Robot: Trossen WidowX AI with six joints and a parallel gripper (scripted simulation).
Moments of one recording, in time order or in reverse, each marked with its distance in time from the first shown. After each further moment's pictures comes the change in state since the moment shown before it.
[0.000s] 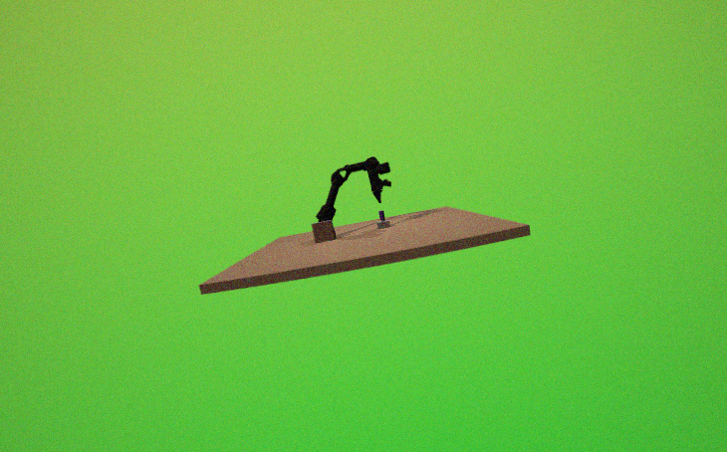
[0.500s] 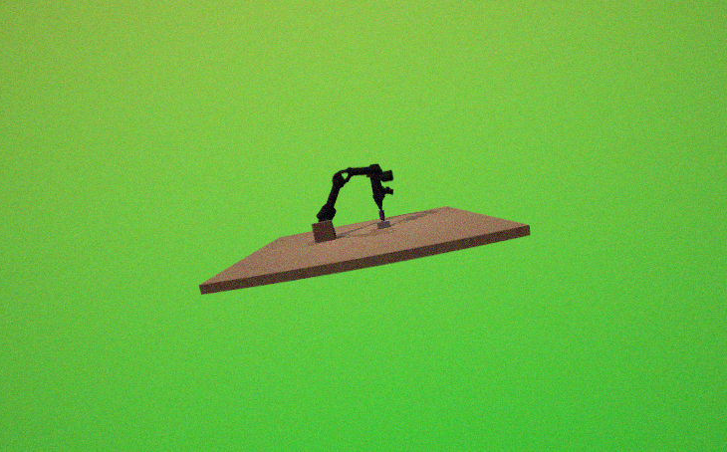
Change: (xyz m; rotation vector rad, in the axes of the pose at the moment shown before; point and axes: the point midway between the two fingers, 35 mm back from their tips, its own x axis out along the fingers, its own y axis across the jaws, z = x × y) arm 0.043 0.003 -0.003 -0.023 0.056 0.019
